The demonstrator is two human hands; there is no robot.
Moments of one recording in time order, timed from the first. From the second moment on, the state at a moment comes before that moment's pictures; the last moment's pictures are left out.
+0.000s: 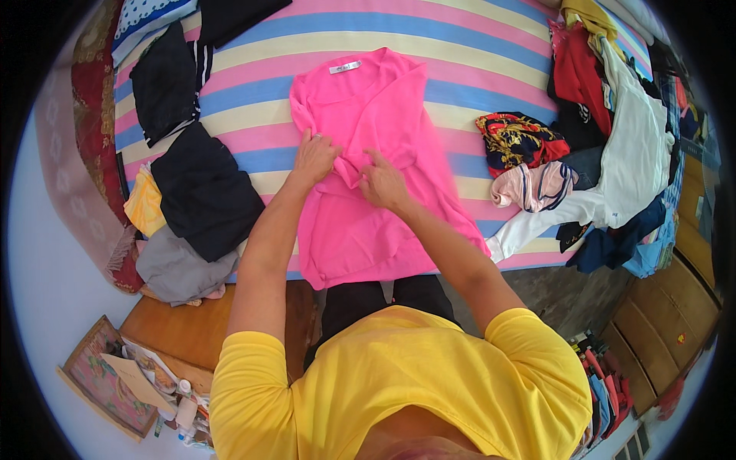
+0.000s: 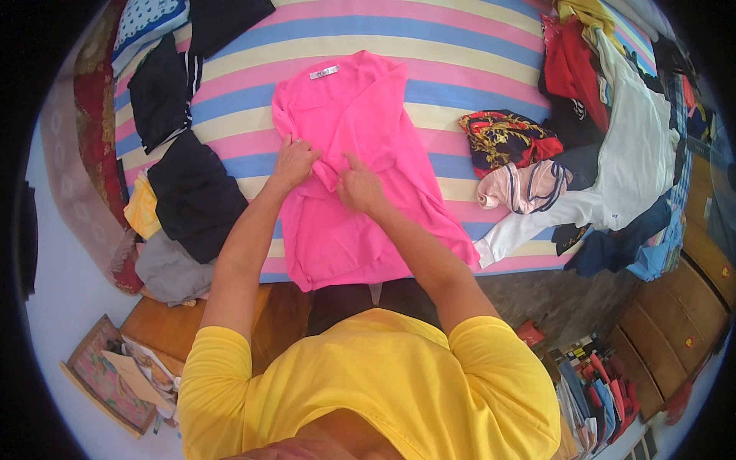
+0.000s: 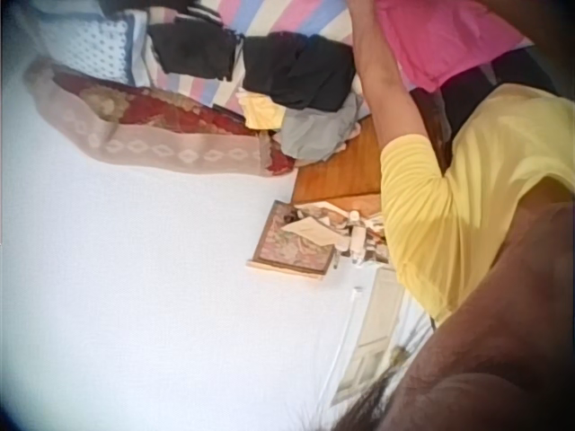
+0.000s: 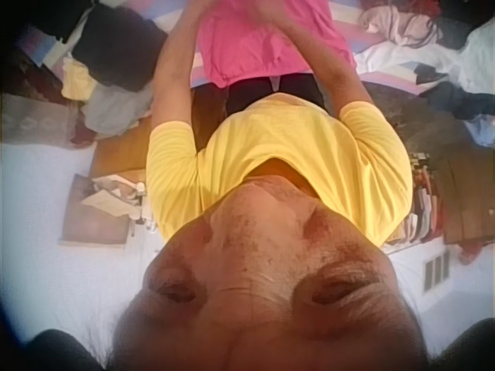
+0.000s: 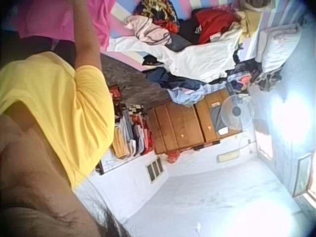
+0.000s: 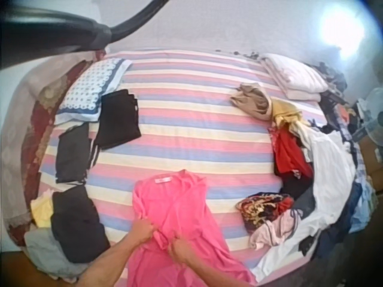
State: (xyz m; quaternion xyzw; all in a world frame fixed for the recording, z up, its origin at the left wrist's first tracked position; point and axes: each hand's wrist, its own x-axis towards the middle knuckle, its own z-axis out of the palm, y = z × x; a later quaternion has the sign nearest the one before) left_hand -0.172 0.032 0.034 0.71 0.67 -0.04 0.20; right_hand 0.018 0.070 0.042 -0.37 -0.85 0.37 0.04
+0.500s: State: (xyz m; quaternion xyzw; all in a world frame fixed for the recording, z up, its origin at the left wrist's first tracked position) left_hand -0.172 0.035 0.038 0.72 0.68 0.00 0.17; right_hand 0.080 0.078 0.136 -0.29 -0.85 0.43 0.12
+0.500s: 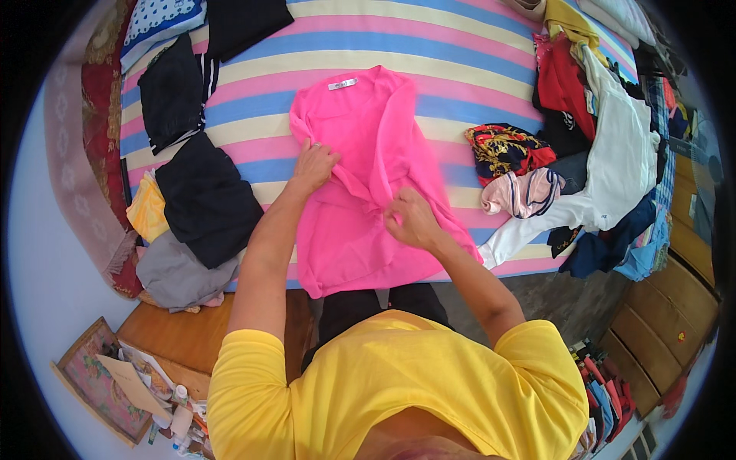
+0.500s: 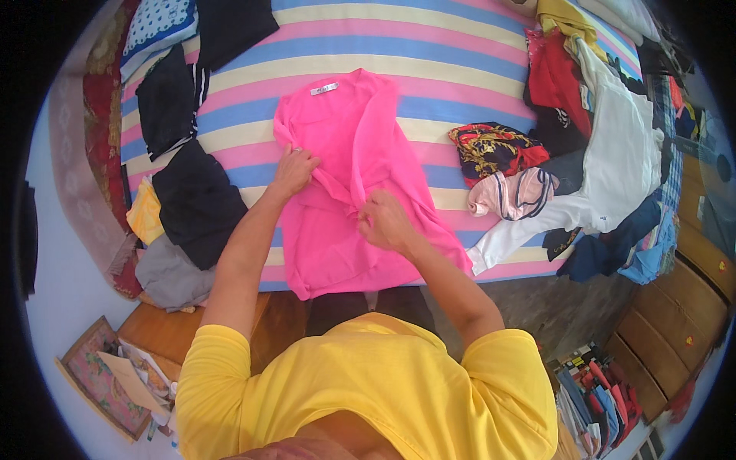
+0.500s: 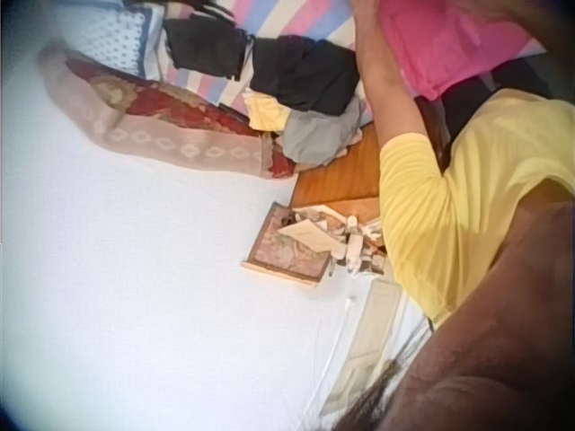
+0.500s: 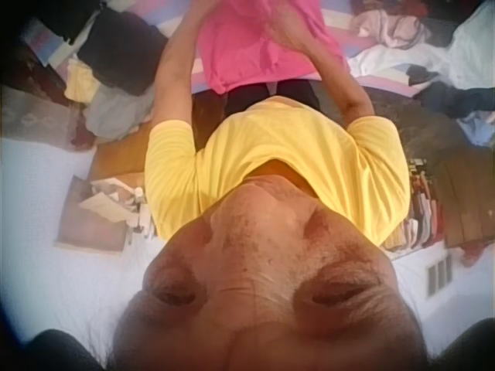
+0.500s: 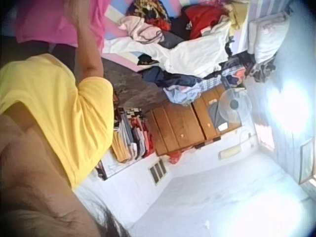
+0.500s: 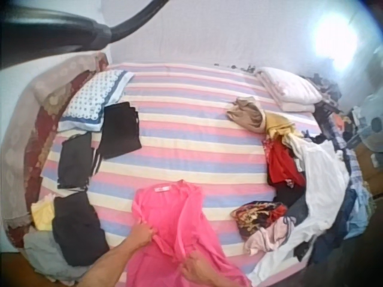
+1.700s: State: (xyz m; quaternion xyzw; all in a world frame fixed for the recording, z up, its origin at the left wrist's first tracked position) left_hand 0.010 -0.027 0.116 0.46 0.73 0.38 0.33; right_hand 0.119 0.075 0.127 -0.51 -0.67 0.53 -0.02
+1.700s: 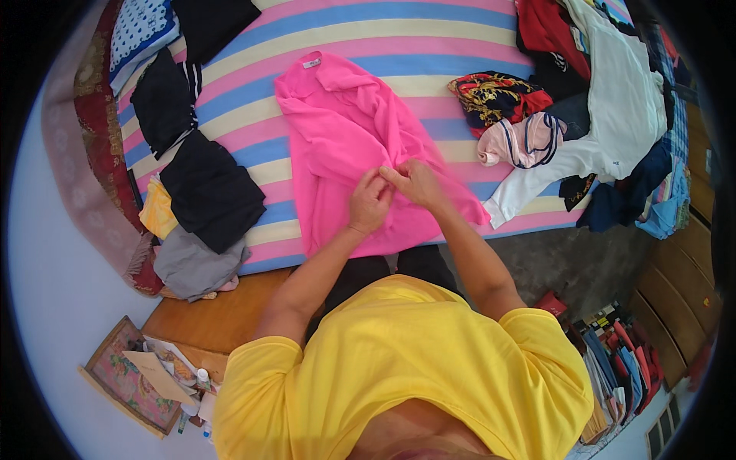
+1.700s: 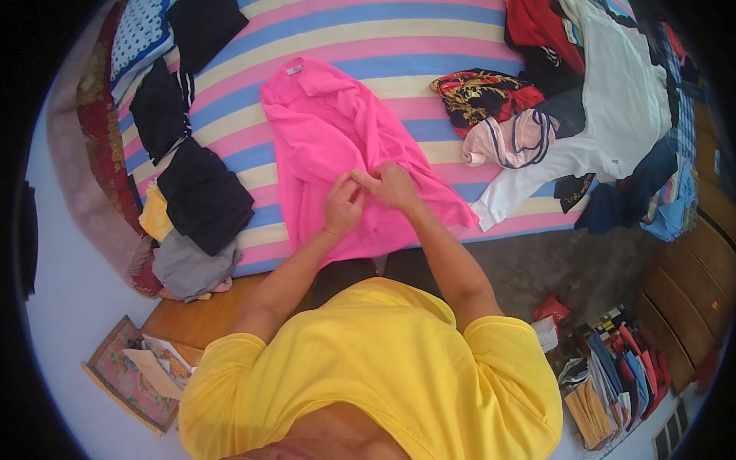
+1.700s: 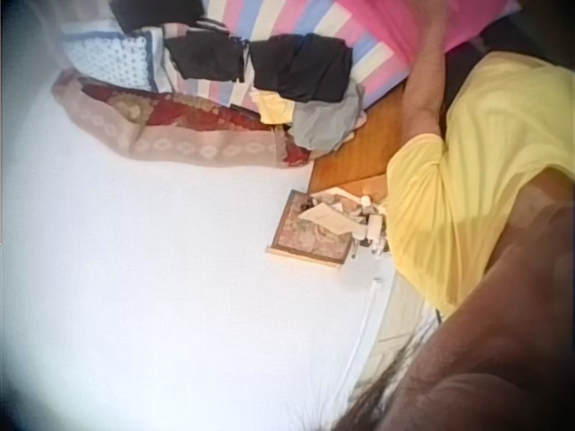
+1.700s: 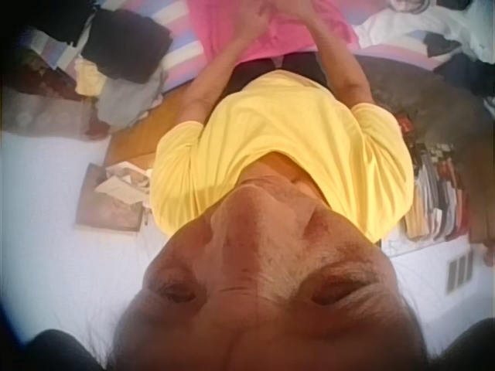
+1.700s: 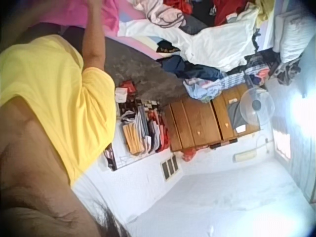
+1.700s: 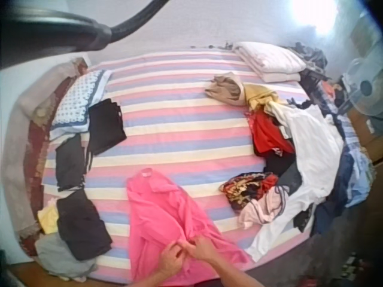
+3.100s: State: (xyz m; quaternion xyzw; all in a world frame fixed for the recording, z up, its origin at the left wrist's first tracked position) left_hand -0.030 0.069 0.100 0.78 0.59 0.04 0.18; right_hand 0.267 0.060 0.332 -0.31 -0.83 0.42 0.22
